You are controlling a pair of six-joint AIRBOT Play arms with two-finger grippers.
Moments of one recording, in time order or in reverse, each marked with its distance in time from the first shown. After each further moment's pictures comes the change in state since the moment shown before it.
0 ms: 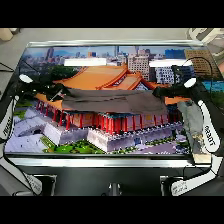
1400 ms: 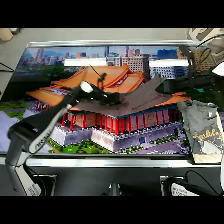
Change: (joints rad) left arm -0.700 -0.063 0.023 -0.243 0.297 -0.019; right arm 0.008 0.409 0.024 0.169 0.526 -0.013
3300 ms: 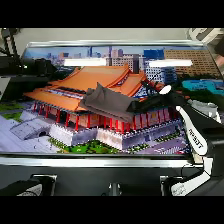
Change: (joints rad) left arm 0.433 0.729 -0.097 0.531 -0.248 -0.006; right arm 0.245 -0.430 -0.158 0.106 -0.296 0.065
